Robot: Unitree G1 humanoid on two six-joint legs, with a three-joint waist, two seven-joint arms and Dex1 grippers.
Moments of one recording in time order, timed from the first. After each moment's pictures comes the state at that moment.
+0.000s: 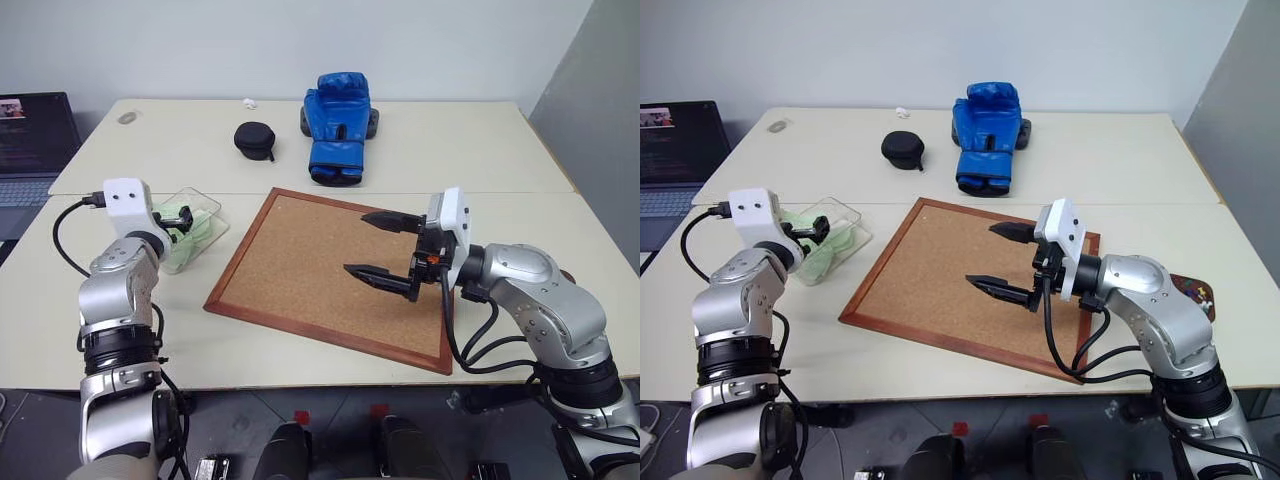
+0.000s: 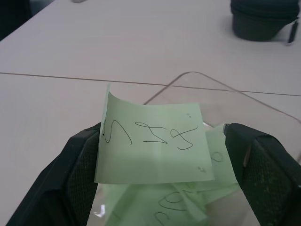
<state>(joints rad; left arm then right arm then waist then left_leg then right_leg) -0.59 0.52 0.37 0.29 -0.15 0.60 -0.11 -0.48 -0.52 0.11 -0.42 0.55 0.58 0.80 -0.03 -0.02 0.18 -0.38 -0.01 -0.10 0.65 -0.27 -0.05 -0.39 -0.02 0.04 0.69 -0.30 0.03</state>
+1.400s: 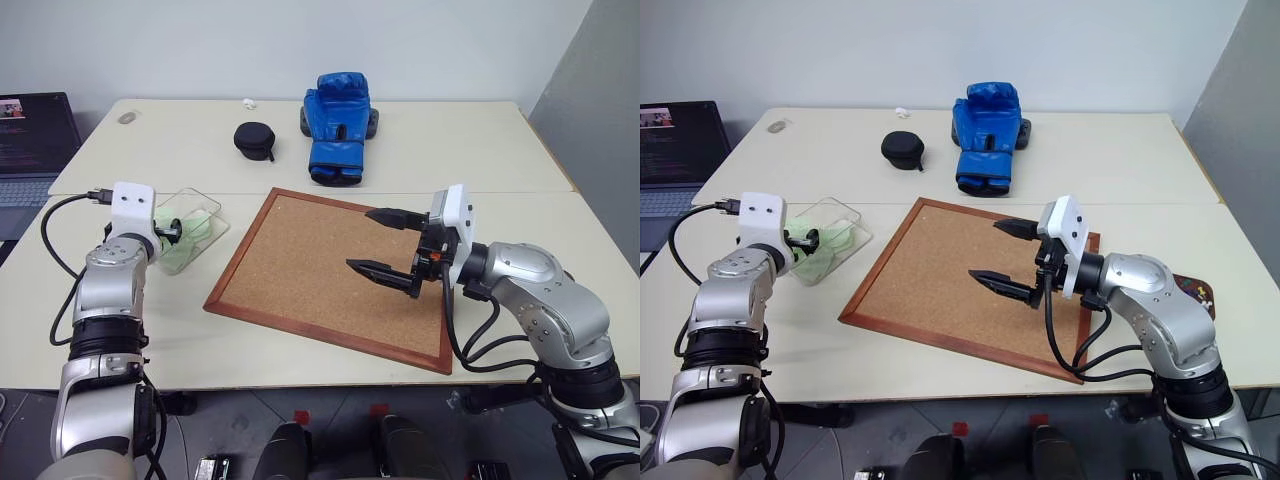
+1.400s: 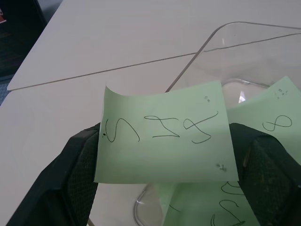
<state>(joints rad) -0.64 0.63 0.22 0.50 -0.03 0.50 -0.16 -0.48 -0.51 0.10 -0.42 0.55 0.59 0.78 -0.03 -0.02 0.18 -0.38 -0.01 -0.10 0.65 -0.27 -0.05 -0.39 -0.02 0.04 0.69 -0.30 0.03</state>
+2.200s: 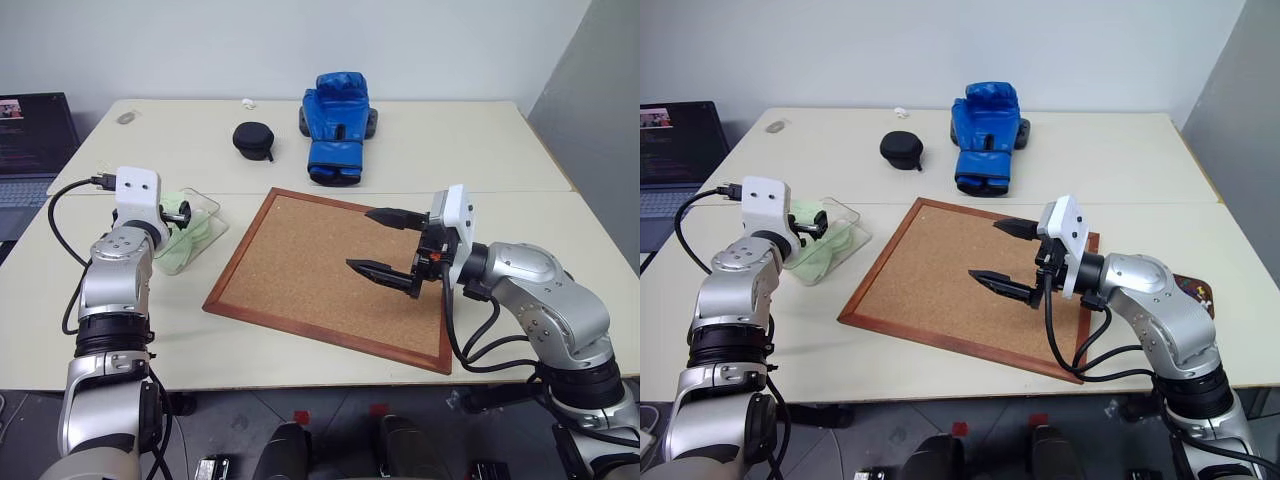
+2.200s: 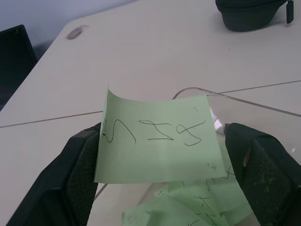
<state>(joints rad) -0.64 0.61 0.22 0.42 -0.07 0.44 -0.20 -0.48 -0.52 0.10 -0.43 0.55 0.58 0.78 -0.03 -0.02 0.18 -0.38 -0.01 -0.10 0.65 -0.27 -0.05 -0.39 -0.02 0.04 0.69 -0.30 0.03</state>
